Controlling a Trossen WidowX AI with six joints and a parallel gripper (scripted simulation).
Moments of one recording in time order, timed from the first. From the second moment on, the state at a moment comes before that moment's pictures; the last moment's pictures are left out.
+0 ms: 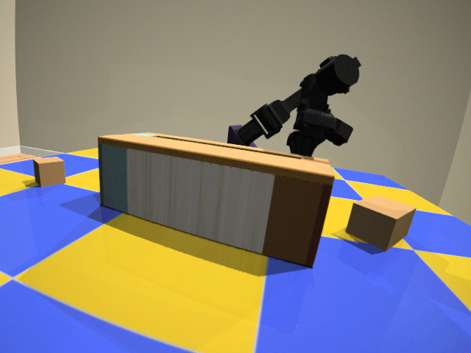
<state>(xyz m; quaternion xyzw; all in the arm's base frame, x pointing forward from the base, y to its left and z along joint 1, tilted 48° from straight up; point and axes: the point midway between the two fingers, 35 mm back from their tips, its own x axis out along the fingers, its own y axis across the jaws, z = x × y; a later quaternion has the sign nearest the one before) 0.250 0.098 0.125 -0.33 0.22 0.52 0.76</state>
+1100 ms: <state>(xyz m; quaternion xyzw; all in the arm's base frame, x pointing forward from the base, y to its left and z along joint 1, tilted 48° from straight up) 0.239 0.067 0.123 0.26 0.51 0.27 0.77</state>
